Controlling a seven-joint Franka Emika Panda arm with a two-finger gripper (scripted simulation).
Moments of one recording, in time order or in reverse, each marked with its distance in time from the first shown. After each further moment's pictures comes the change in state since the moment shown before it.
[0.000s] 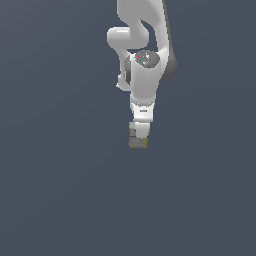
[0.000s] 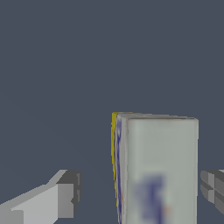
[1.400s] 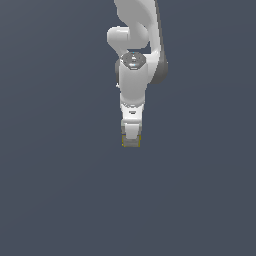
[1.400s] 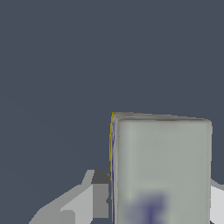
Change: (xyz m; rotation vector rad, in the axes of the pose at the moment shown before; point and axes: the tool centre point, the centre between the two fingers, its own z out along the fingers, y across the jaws) arm -0.036 0.002 0.004 -0.001 0.000 -0.002
